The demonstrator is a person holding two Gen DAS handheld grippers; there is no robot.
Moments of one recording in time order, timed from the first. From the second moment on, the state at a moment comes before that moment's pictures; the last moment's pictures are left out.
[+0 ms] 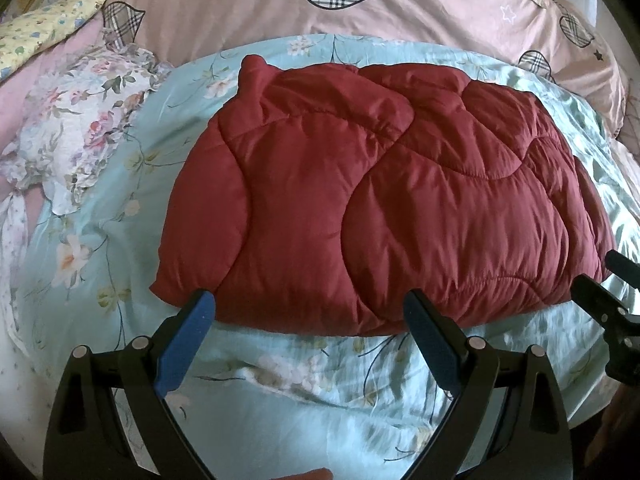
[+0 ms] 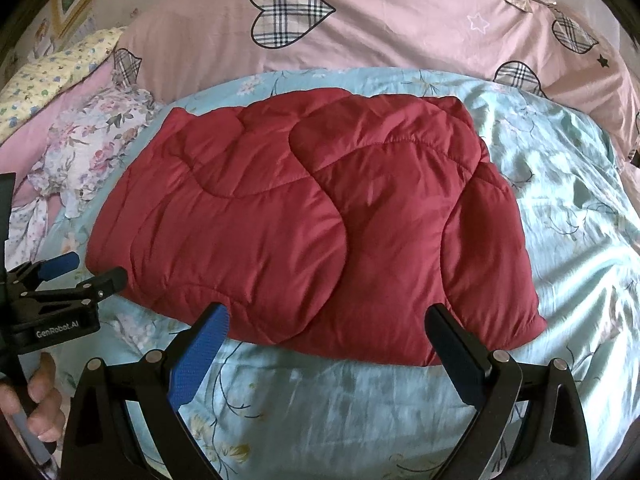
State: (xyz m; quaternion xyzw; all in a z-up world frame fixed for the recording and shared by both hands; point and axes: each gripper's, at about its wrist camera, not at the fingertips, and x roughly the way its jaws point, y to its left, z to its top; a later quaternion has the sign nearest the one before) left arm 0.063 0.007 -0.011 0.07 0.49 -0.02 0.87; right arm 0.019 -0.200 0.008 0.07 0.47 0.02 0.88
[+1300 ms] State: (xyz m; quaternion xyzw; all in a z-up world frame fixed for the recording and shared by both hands) left arm 0.077 0.002 -0.007 0.07 0.49 -0.02 0.87; right arm 0.033 -0.197 0.020 0.07 0.46 0.02 0.89
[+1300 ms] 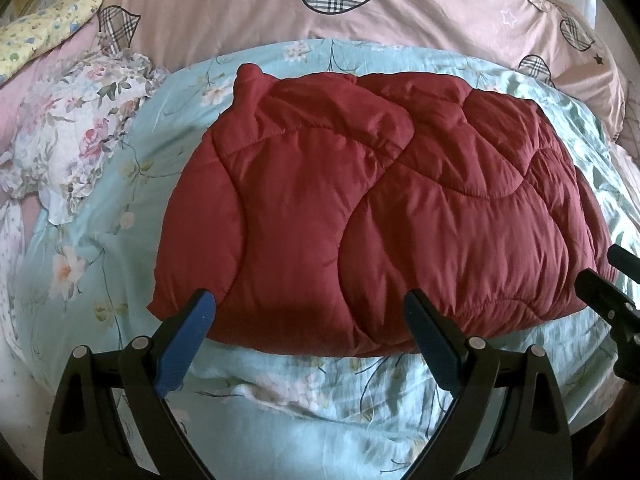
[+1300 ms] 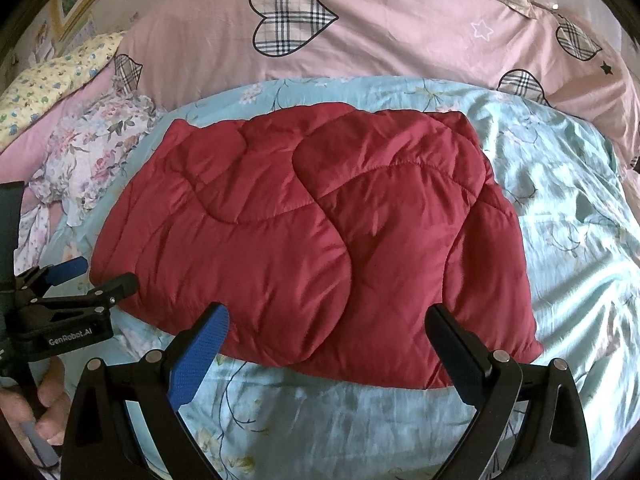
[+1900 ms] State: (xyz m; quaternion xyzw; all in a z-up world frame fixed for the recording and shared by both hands) left arm 0.079 0.000 -0.003 0.08 0.47 -0.02 0.88; right arm 0.038 -0.193 0.023 0.07 0.46 0.03 0.89
